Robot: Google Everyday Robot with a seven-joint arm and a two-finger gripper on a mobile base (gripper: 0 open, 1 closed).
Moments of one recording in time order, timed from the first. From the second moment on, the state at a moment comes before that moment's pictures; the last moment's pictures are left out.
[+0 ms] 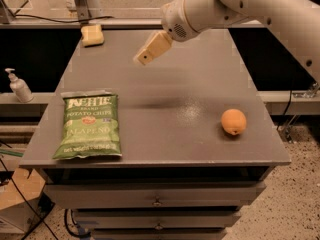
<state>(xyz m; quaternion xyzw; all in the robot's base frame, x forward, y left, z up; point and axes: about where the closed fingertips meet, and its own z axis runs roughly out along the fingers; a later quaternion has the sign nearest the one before) 0.672 0.019 0.956 -0.55 0.69 0.16 0.45</state>
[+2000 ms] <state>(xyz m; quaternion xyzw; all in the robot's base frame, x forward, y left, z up) 0.759 0.126 0.913 -0.44 0.67 0.27 0.53</state>
